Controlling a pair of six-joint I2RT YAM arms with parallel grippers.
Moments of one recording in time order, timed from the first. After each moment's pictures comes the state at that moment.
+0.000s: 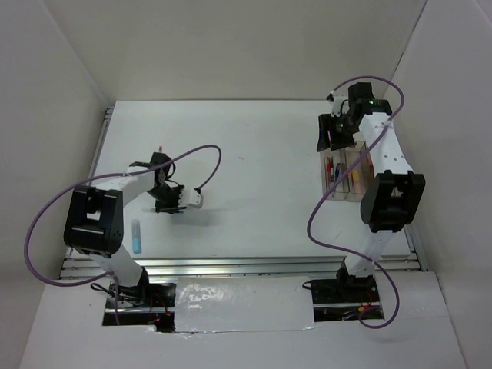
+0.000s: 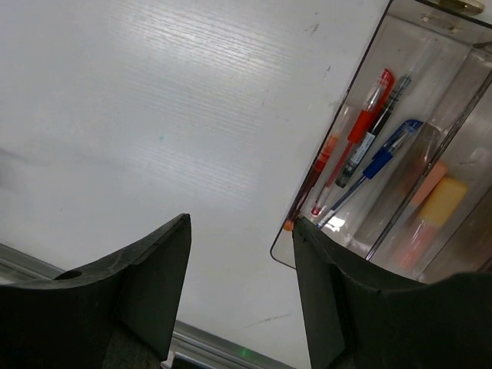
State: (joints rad) left arm -0.11 1.66 0.97 -0.79 0.31 1.44; right arm -0.04 1.84 1.80 -1.05 -0.32 -0.16
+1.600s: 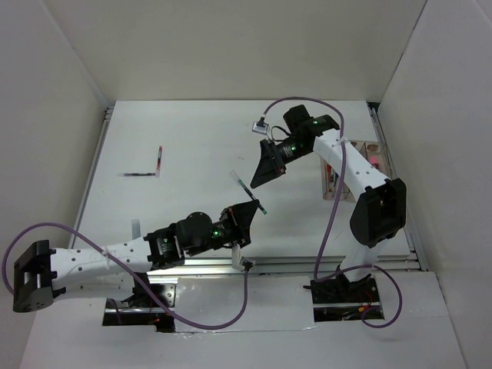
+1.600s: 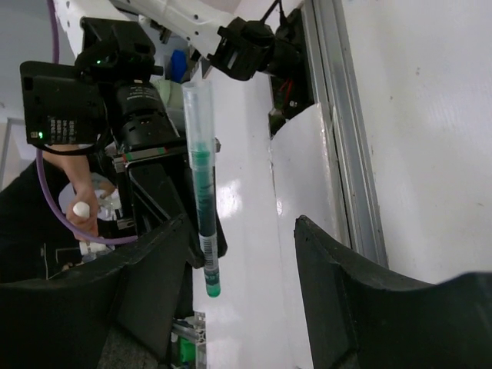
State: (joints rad) left arm -1.19 1.03 0.63 0.24 -0.10 1.80; right arm 0.39 1.74 1.61 -1.12 -1.28 -0.18
